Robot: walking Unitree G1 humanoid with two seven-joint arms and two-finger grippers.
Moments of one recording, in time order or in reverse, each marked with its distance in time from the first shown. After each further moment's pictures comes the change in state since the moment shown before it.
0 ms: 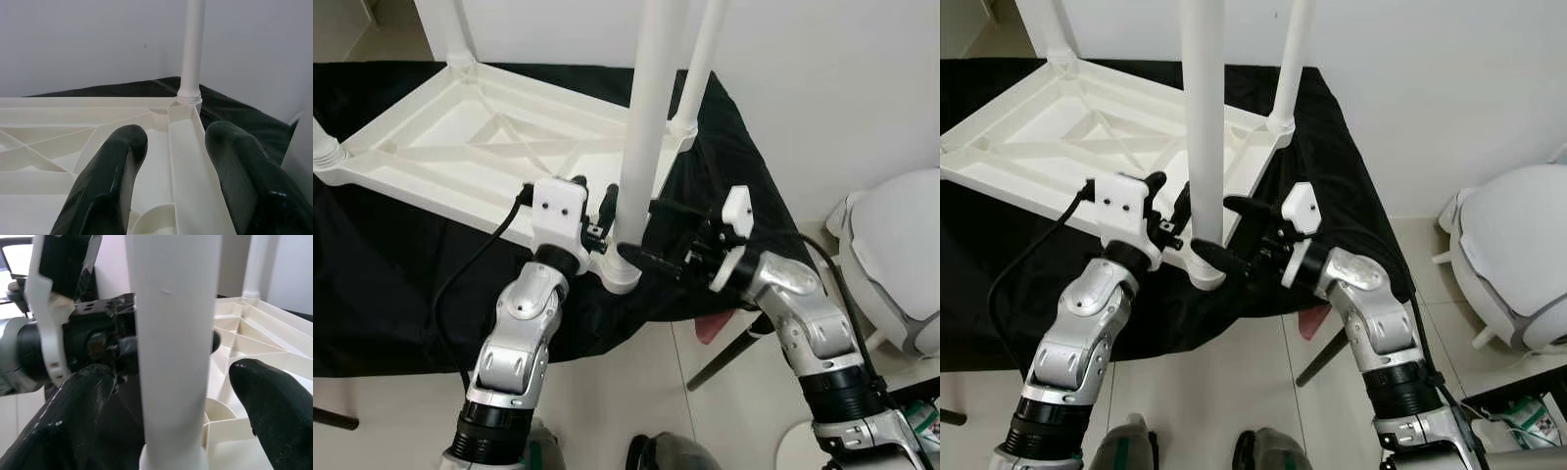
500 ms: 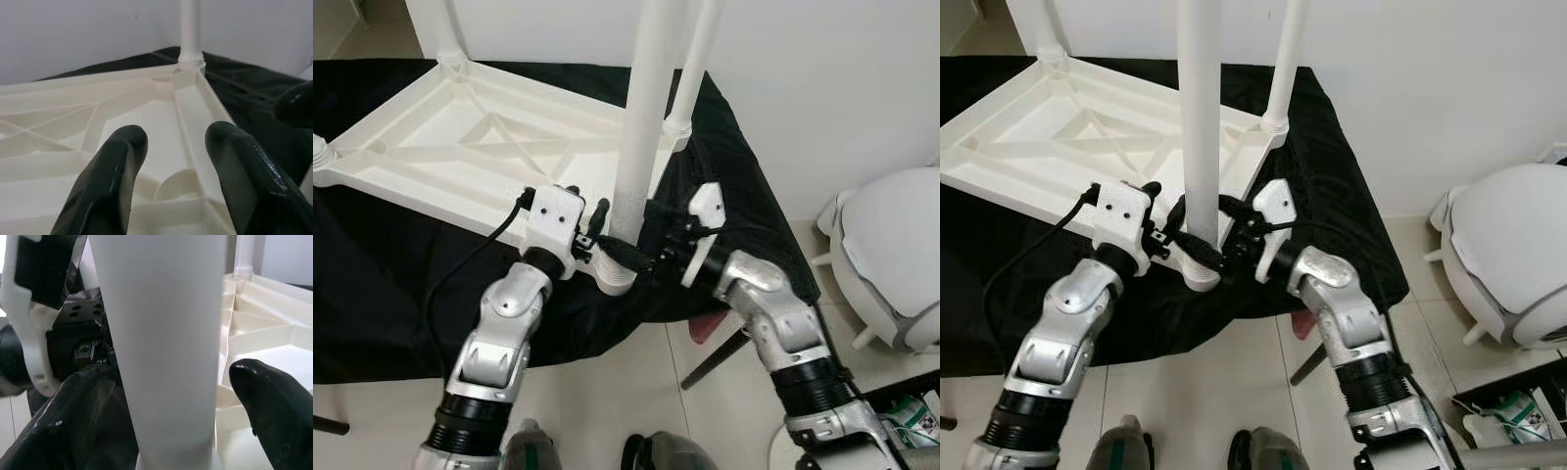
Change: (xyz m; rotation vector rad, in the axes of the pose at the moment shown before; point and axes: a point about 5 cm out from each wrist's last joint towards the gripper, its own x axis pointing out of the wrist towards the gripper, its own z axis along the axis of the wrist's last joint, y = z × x) left arm -0.006 0.027 -0.019 0.120 0.112 -0.022; right arm 0.026 0.008 -0.023 0.068 0.039 -0.040
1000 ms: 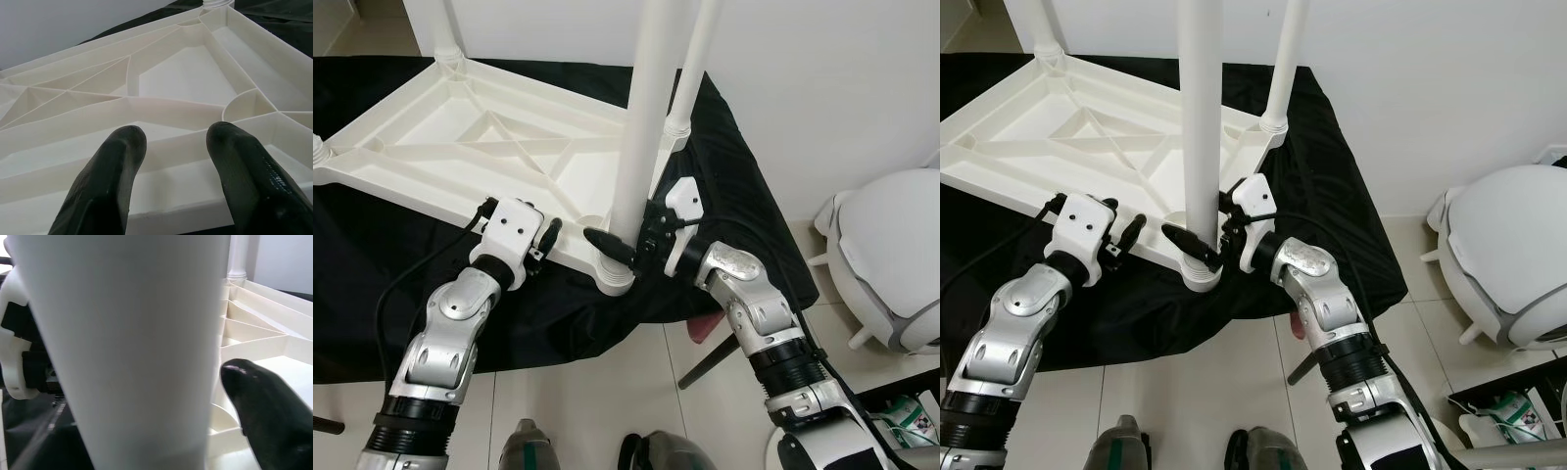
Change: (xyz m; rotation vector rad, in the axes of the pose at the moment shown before) left arm -0.020 0.040 -0.020 0.185 0.140 -0.019; right arm 0.022 -0.009 0.000 -0.015 -0.027 -0.052
